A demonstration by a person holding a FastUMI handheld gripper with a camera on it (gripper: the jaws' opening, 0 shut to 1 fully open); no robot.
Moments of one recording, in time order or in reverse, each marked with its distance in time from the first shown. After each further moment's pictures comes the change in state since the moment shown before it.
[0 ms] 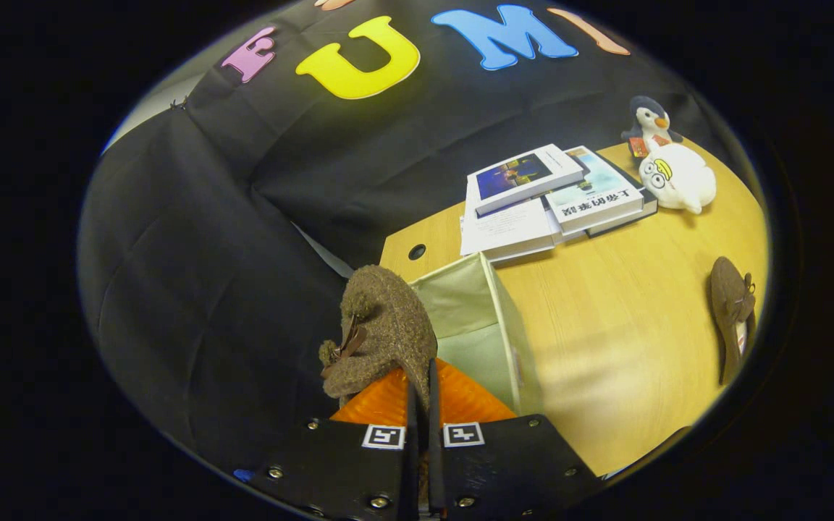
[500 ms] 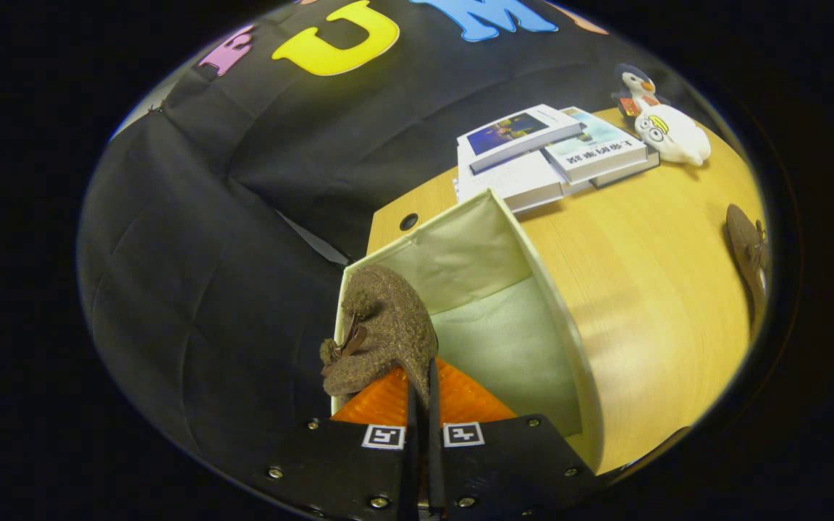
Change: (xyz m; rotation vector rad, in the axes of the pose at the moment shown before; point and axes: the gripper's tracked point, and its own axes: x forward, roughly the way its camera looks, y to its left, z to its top) arm 0.050 0.011 -0.047 0.092 0.078 -0.036
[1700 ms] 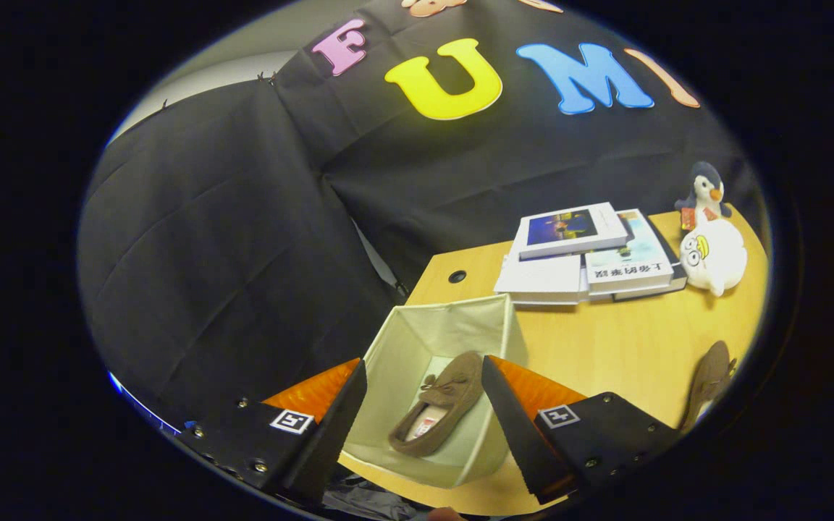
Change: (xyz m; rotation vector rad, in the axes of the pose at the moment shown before) arm -0.120 -0.025 0.080 -0.405 -0.210 0.179
